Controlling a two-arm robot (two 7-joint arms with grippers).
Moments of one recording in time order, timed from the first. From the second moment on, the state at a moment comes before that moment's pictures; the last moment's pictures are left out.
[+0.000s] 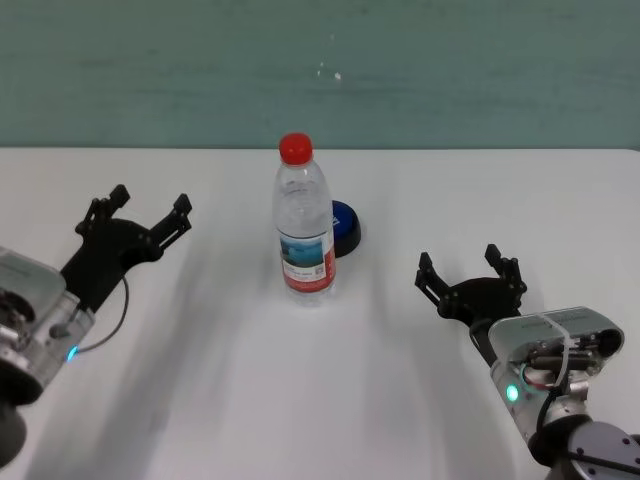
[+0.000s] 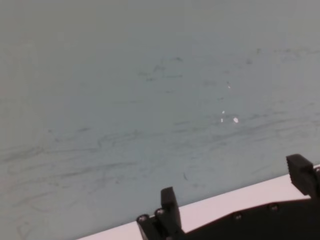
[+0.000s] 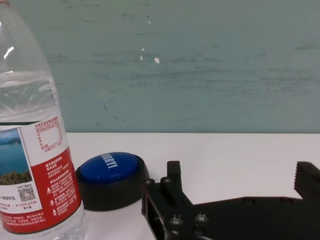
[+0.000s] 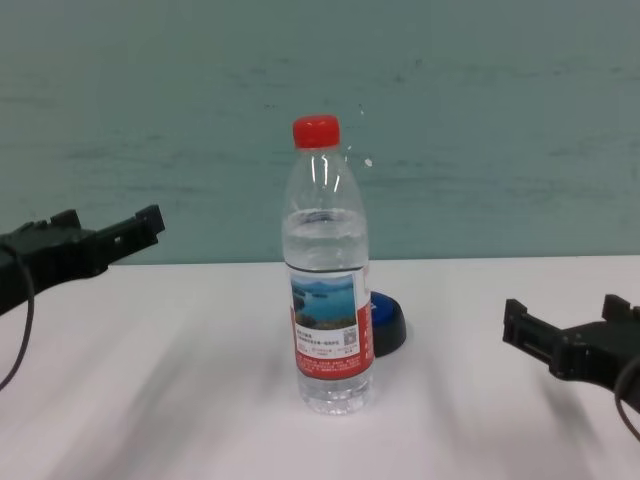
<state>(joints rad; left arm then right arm) -0.09 0.32 0.11 -1.50 -0.21 -0.12 -0.29 -0.06 0.16 -0.26 -1.64 0.19 -0.04 -0.06</state>
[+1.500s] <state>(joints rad) 0.04 0.29 0.18 -1.62 -0.25 -0.12 -0.31 -0.06 0.16 -0.26 -1.64 0.19 -0.04 -0.06</state>
